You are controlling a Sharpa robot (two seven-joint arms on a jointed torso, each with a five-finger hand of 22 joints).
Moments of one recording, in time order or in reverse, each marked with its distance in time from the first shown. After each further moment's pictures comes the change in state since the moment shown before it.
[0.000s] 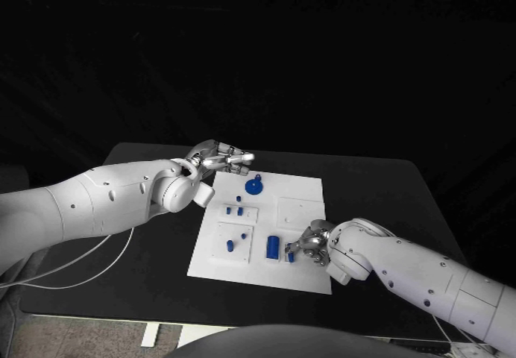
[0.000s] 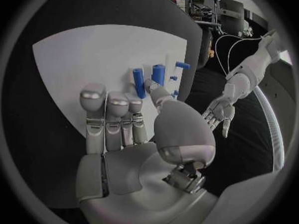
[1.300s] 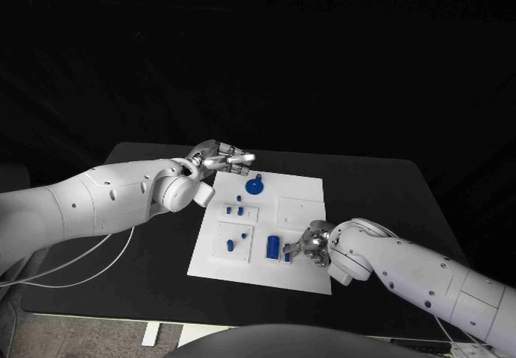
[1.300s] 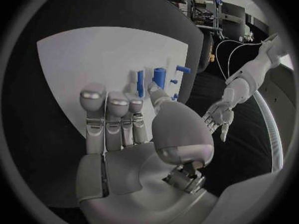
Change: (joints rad) left arm 0.000 0.000 0.000 -0.003 -0.008 0.005 -0.006; left_hand 0.000 0.000 0.003 -0.003 0.000 0.000 0.000 0.000 0.000 0.000 0.000 0.000 0.000 0.000 0.000 0.000 0.000 0.000 -0.004 0.004 0.000 -0.001; right arm 0.001 -0.004 -0.004 0.009 -0.024 0.027 -0.001; right_hand 0.030 -0.011 -0.114 0.111 -0.206 0.004 0.003 0.000 0.000 0.000 0.000 0.000 -0.008 0.000 0.000 0.000 0.001 0.000 0.000 0.000 0.000 0.001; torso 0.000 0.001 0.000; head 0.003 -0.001
